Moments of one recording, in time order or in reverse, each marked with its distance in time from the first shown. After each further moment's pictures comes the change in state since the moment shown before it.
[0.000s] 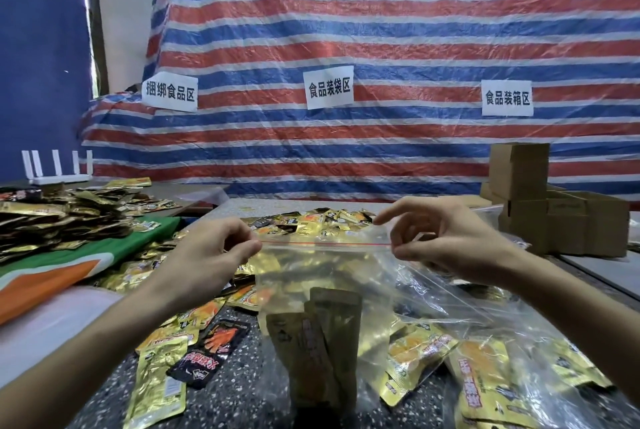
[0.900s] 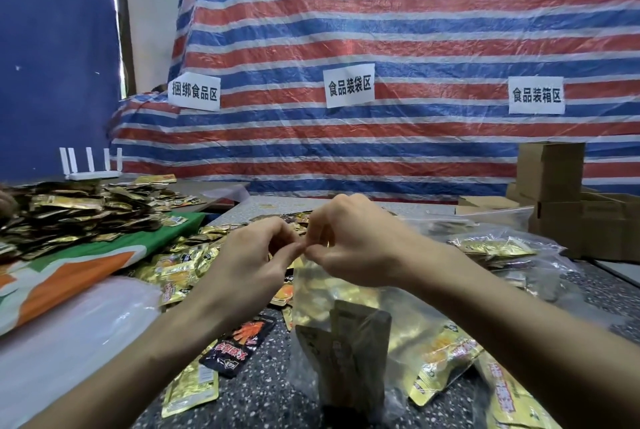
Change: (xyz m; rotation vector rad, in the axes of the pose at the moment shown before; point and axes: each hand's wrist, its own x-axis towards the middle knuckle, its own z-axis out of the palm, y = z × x) left_hand -0.019 0.011 0.010 -0.052 0.122 0.171; right_hand 0.057 -0.070 0.097 -0.538 -0.054 -0.164
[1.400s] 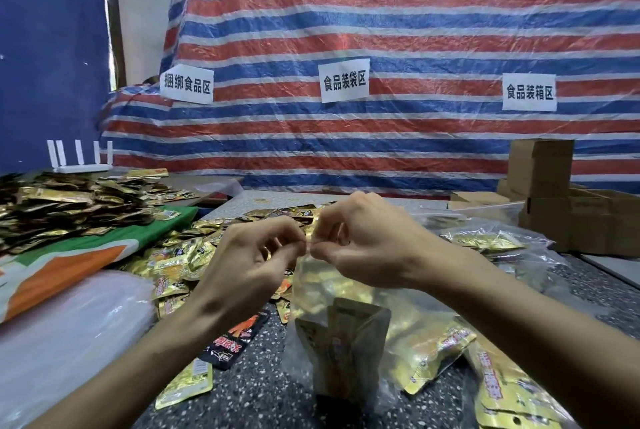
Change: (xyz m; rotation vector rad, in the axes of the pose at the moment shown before) left_hand -0.007 -0.002 0.002 -0.069 0.012 0.137; right_hand -0.015 0.010 -0.004 0.034 -0.010 0.041
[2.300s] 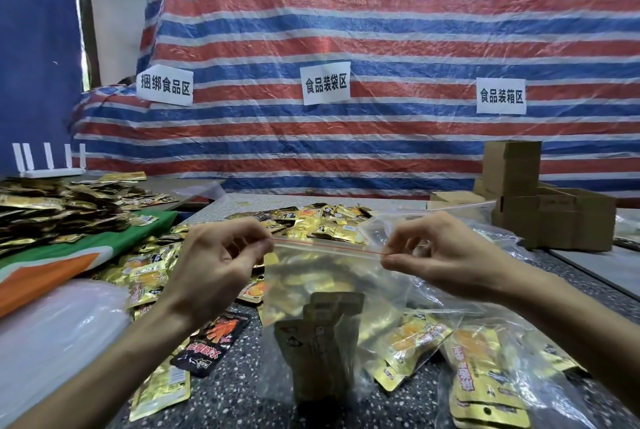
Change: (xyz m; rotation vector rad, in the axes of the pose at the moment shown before) left_hand 0.002 -0.009 -0.002 -0.006 0.087 -0.017; right_hand -0.067 0.077 -0.032 0.105 0.007 0.098
